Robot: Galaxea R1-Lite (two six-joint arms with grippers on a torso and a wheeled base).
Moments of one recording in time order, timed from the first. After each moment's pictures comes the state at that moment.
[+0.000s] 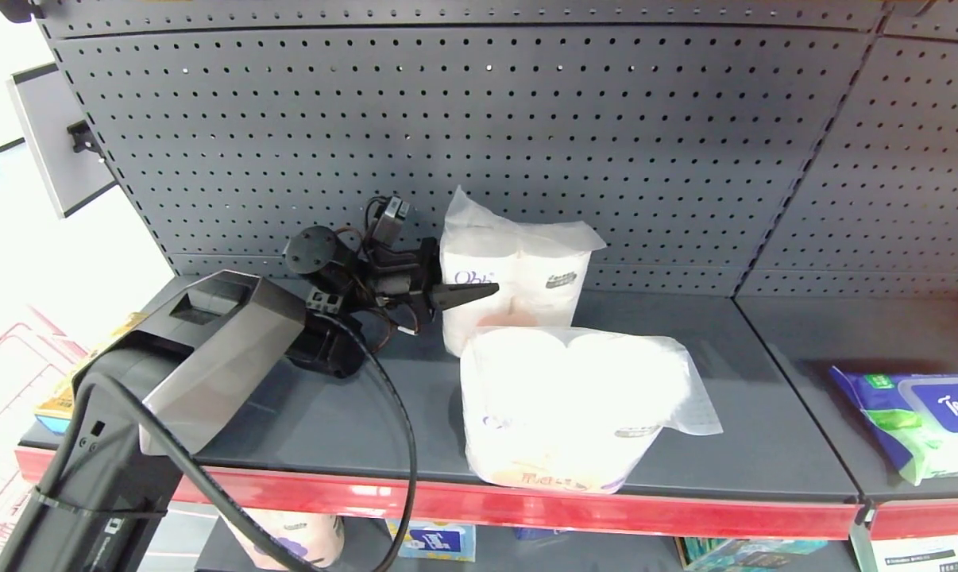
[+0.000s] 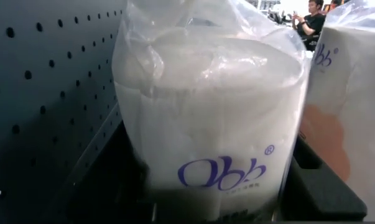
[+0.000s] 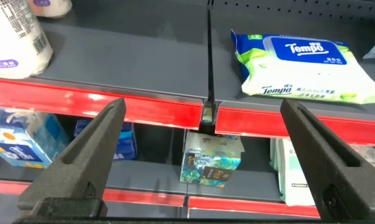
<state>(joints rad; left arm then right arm) -0.33 2.58 -1.62 -1.57 -1.27 -0.45 -0.33 0.00 -0.12 0.14 0.31 -0.12</state>
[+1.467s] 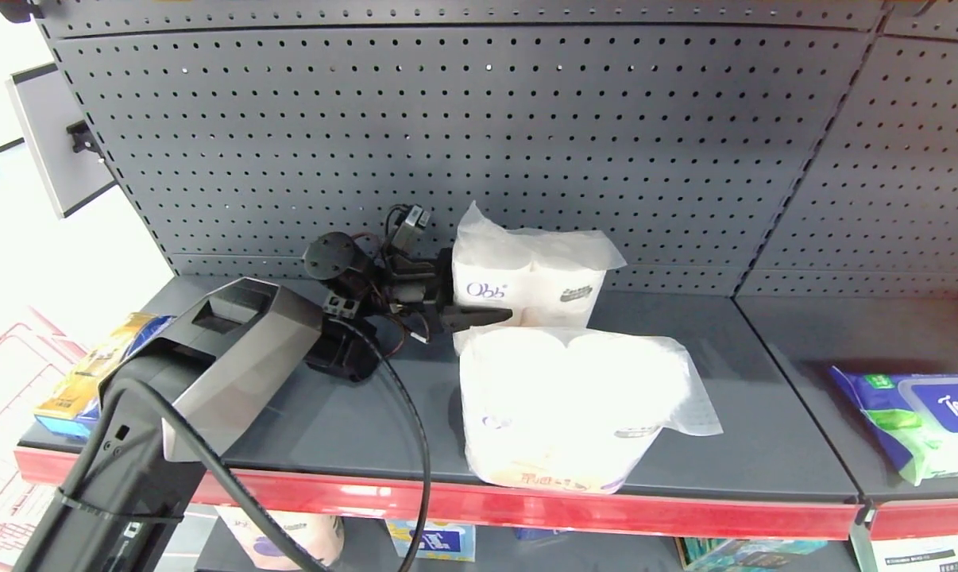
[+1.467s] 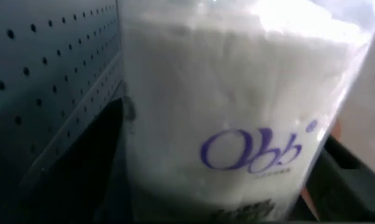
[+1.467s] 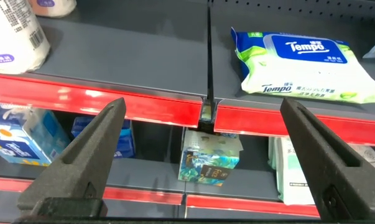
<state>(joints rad) -0.36 2.61 -1.67 -1.57 -1.31 -0.50 -0.33 0.00 -0.11 0.14 0.31 -0.13</state>
